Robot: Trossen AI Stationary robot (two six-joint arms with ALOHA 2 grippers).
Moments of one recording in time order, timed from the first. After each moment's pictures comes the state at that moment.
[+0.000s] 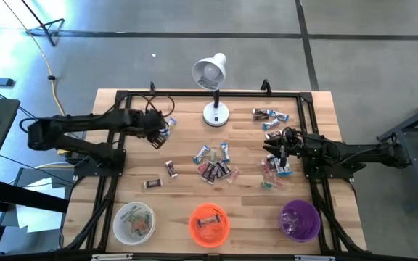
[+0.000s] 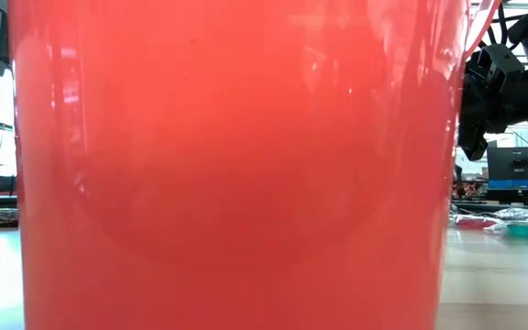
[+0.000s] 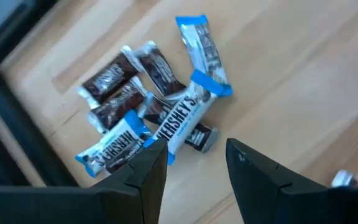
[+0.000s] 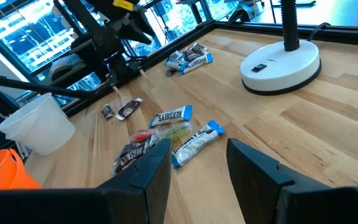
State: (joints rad) left arm 0.29 1.16 0.82 -0.98 -0.35 -0.48; right arm -0.08 0.26 0.01 0.04 0.15 0.49
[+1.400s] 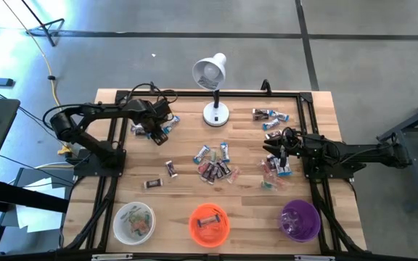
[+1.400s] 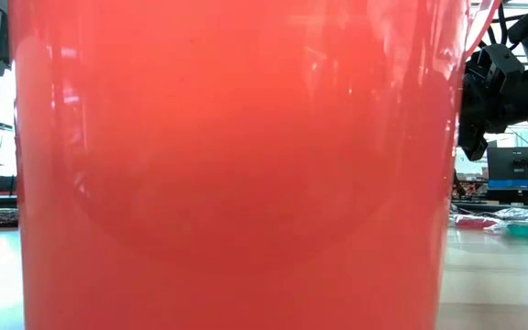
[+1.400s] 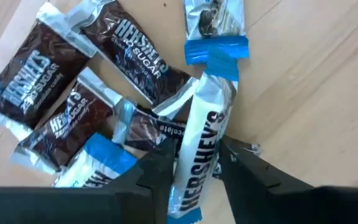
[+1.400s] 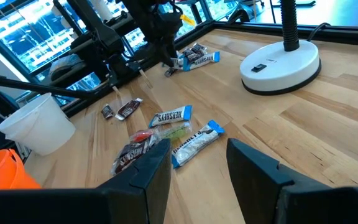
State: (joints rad) left arm 0.62 1.48 0.76 -0.77 -0.07 -0.08; right arm -0.08 0.26 0.01 0.04 0.15 0.49
